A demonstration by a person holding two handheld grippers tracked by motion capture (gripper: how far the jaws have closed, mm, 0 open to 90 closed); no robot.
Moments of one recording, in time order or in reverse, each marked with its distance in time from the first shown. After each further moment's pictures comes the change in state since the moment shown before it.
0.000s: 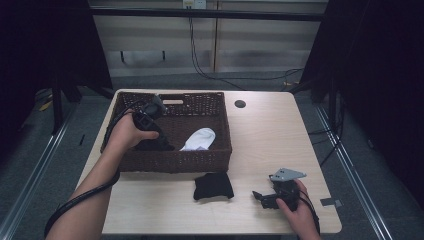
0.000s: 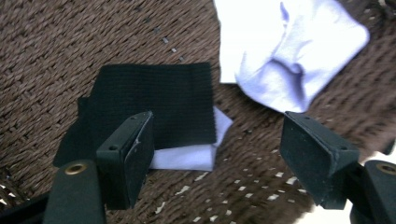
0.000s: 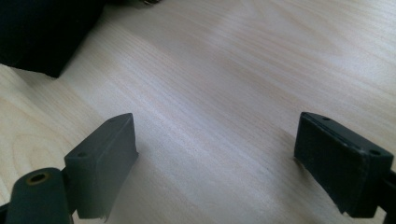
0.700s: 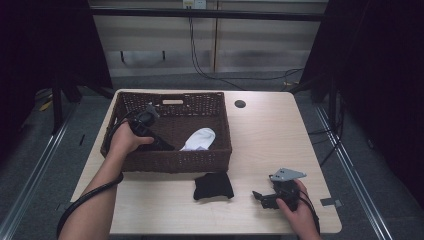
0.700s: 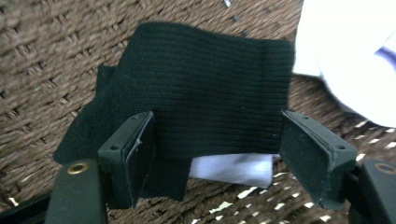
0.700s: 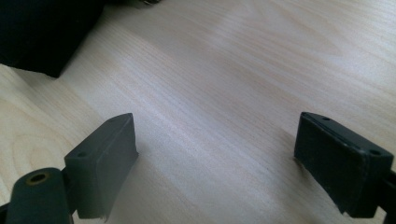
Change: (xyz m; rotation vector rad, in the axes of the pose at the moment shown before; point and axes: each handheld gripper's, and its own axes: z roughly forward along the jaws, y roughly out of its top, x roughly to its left) left arm 0.038 -0.014 0.046 0.060 0.013 -0.126; right arm 0.000 0.000 0.000 0.003 0.001 0.003
